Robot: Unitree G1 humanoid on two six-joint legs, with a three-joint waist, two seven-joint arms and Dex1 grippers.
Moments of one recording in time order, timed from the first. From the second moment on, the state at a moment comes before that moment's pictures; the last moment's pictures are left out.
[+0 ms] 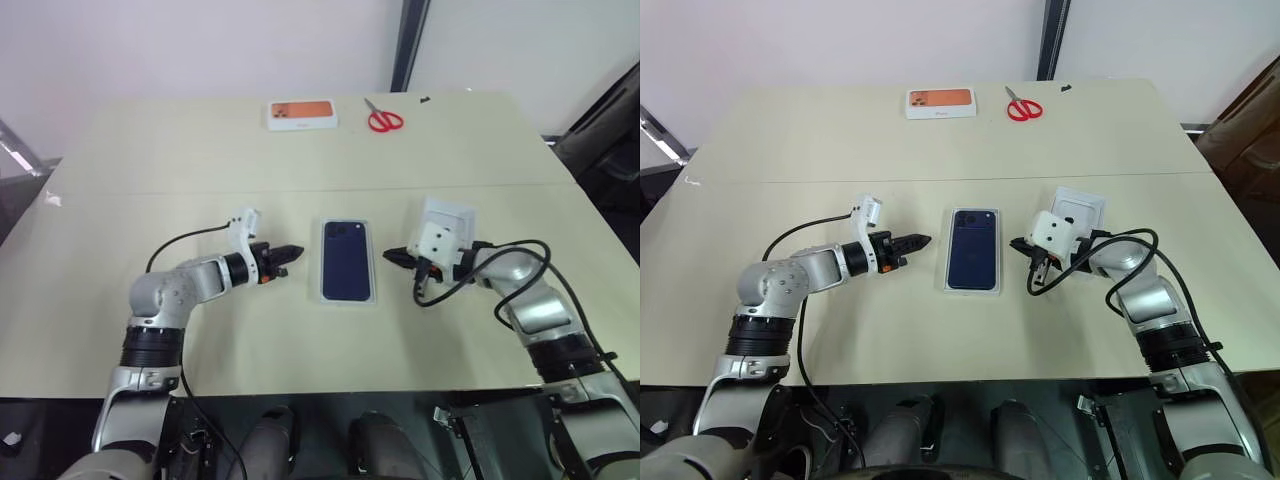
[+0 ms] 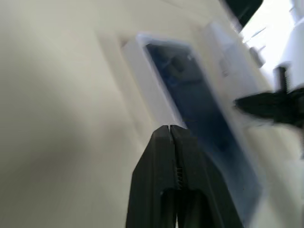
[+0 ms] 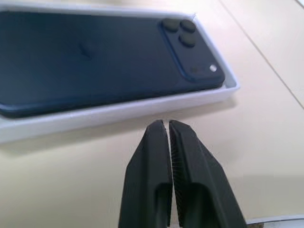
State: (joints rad) left arm -0.54 0.37 0.02 0.13 -0.68 0.97 -0.51; right arm -0.47 -0.65 0.16 0.18 0.00 0.08 0.93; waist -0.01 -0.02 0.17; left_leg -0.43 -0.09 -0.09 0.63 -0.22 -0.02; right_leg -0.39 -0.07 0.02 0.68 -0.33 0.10
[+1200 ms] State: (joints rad) left arm -0.75 0.07 -0.05 0.48 -0.42 0.82 -0.65; right arm -0.50 -0.70 0.16 0.31 -0.10 -0.01 0.91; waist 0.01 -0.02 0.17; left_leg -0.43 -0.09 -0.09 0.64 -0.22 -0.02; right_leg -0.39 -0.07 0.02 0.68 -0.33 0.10
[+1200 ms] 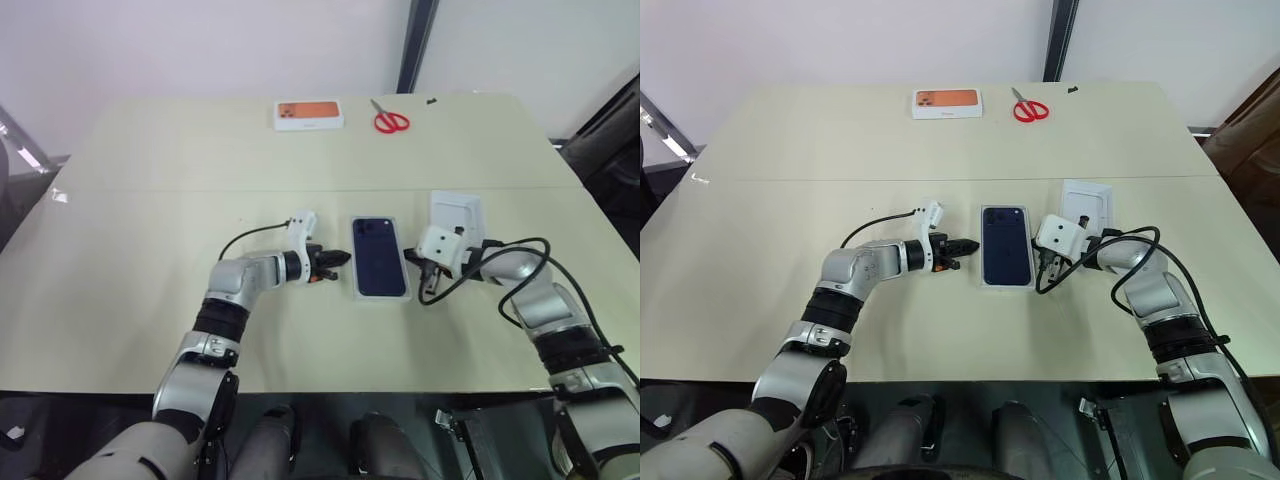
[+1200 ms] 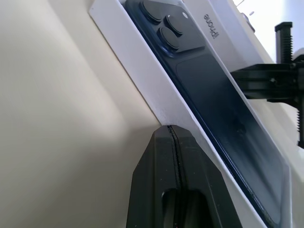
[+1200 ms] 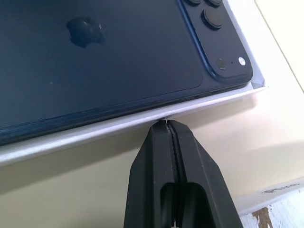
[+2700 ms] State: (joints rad) left arm -0.61 0.41 -0.04 0.21 -0.40 0.56 -0.99; right arm -0.62 -0.71 0.03 0.15 0.05 0.67 0.85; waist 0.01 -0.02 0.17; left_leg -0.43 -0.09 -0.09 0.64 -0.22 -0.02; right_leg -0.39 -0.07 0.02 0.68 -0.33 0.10
